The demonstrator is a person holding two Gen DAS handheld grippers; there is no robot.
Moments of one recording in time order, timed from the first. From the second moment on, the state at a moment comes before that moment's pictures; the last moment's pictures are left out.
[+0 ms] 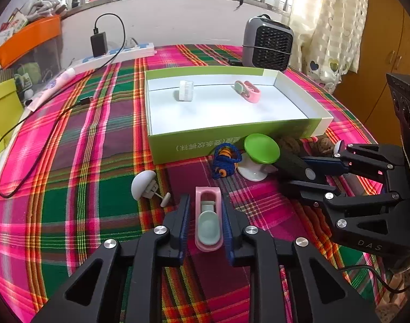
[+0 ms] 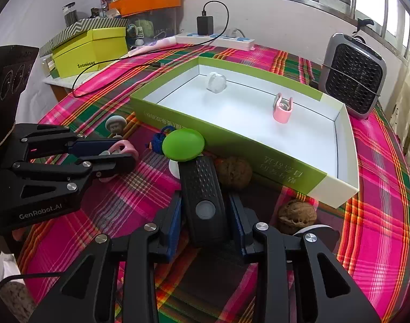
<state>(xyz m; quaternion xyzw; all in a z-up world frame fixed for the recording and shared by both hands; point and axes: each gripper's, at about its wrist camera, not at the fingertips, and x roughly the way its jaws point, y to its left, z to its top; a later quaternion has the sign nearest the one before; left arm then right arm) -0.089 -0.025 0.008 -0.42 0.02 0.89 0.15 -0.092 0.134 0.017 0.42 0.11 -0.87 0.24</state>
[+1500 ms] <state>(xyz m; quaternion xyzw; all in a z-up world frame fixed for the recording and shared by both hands) -0.084 -0.023 0.038 -0.40 0.01 0.90 0.15 -0.086 0.146 0.044 0.41 0.07 -0.88 0.25</state>
